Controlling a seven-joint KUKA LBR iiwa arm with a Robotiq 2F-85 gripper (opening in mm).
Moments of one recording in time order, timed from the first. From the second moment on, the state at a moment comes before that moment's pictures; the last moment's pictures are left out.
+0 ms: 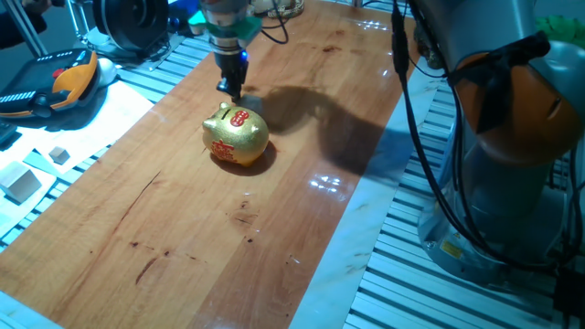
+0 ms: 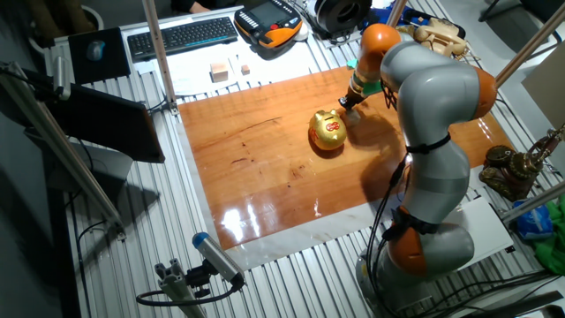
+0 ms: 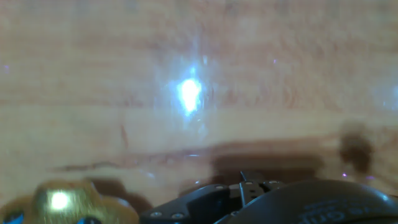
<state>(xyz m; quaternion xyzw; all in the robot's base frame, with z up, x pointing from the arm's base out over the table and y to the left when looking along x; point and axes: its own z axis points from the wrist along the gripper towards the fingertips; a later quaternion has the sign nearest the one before) 0.621 -0.126 0.055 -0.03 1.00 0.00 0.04</state>
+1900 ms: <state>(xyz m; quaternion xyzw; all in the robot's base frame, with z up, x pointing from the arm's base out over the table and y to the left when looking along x) 0.594 -0.125 0.058 -0.03 1.00 -0.01 0.05</state>
